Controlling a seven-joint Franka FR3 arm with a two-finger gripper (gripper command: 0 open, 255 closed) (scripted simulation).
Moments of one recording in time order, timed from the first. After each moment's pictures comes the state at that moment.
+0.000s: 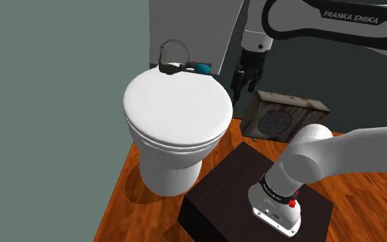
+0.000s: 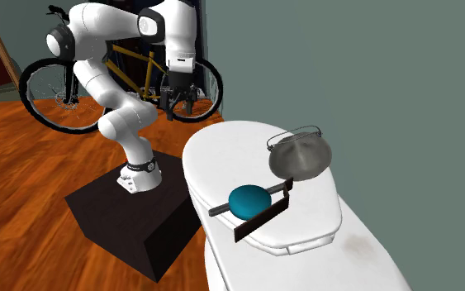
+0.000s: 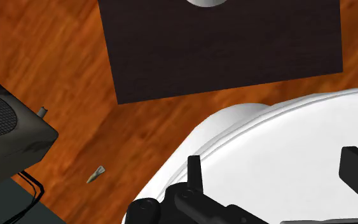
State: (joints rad) arm 0.01 -0.81 0.03 -2.45 -0.03 1.51 0.11
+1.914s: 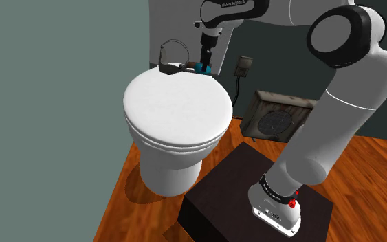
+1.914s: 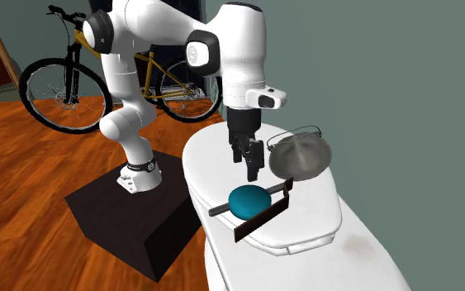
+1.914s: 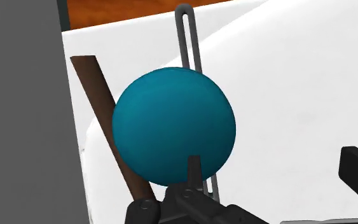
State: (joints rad) arm 0.12 0.06 -0.35 -1.81 -0.01 1.95 -1.03
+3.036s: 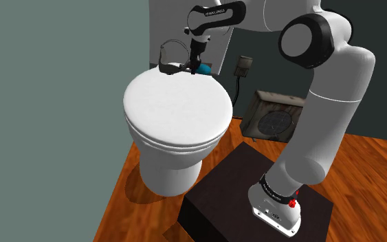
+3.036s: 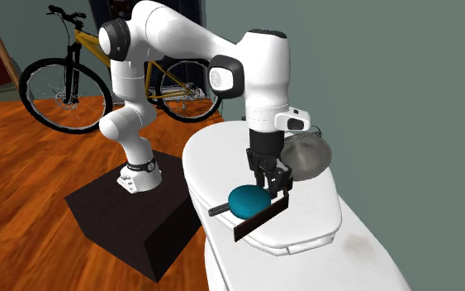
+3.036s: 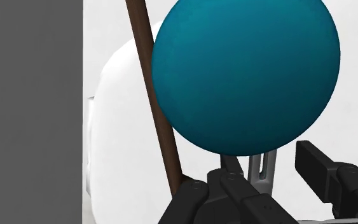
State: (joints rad) arm 0.09 0.24 -0.33 -1.69 0.07 2.02 -1.21
